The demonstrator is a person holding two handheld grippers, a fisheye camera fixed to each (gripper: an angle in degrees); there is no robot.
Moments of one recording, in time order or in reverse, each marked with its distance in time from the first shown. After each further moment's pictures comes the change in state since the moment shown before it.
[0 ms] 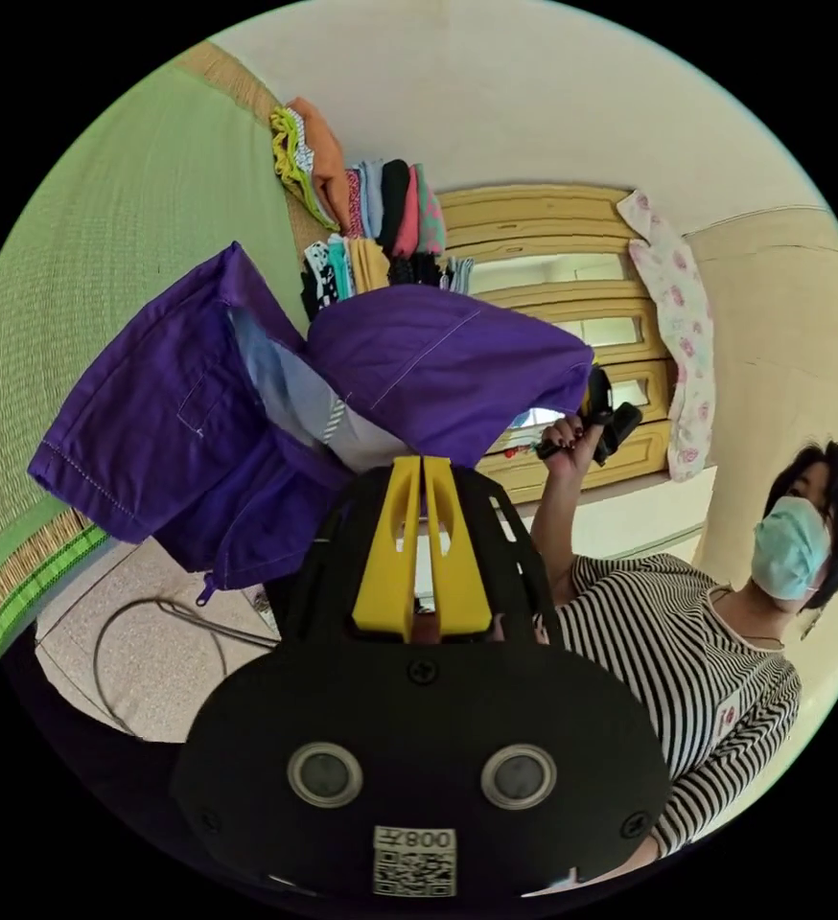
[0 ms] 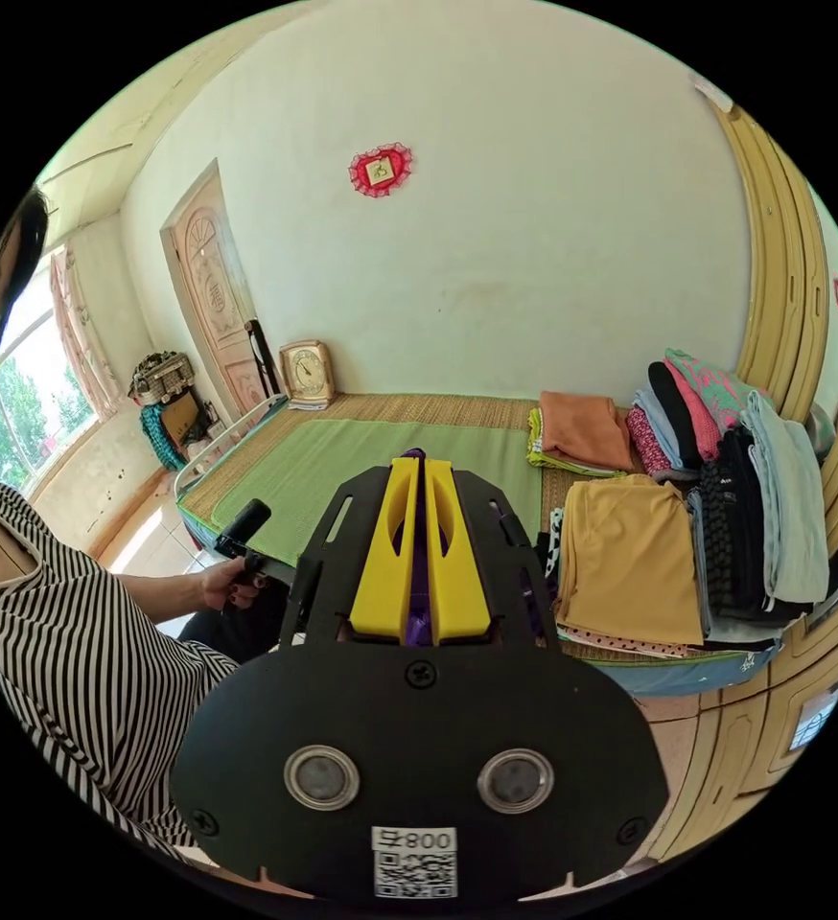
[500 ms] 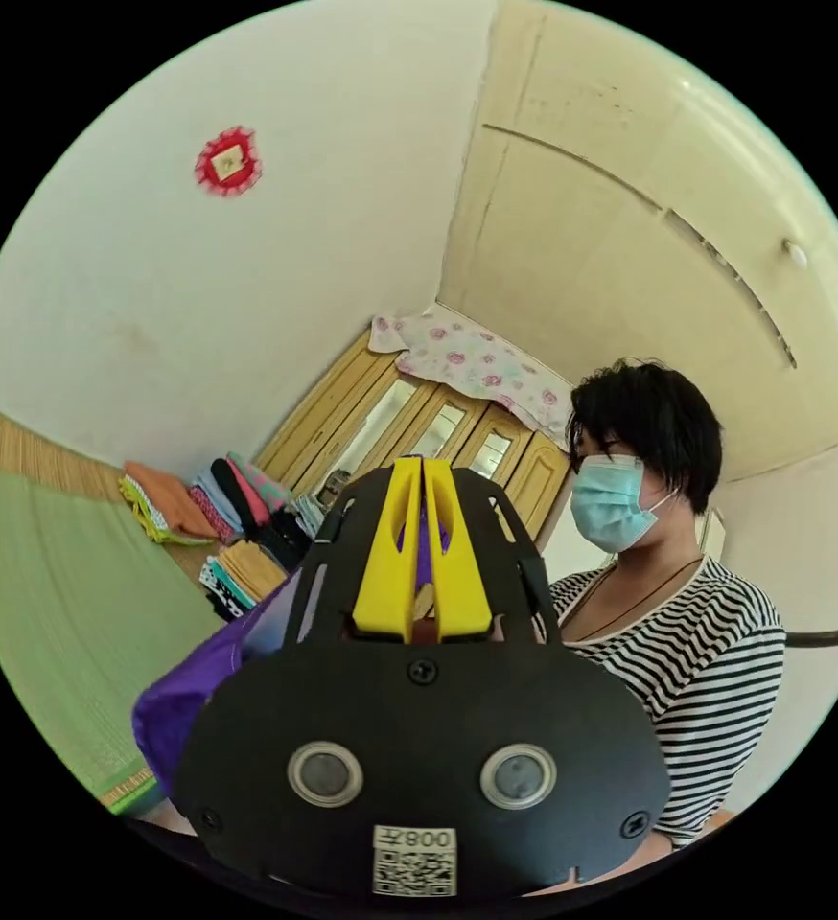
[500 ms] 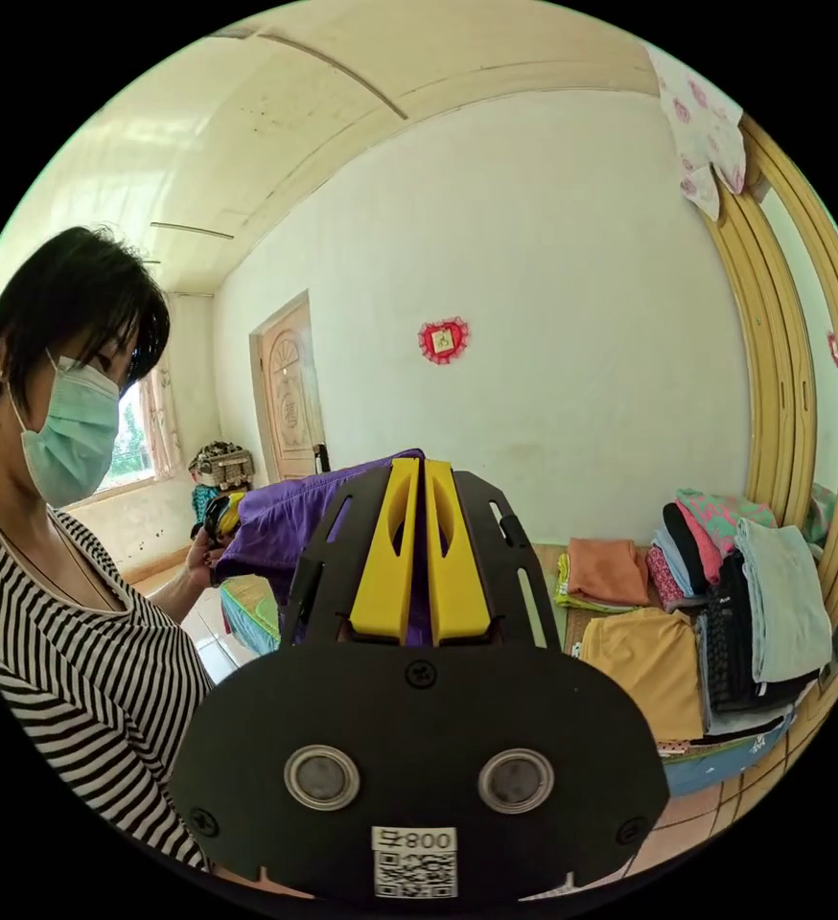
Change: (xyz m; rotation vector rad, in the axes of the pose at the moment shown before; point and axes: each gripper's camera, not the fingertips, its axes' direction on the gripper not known) left arm 0.271 0.146 -0.186 0.558 0.097 0.729; right arm -0.034 0.021 -0.200 0.463 -0.138 -0.108
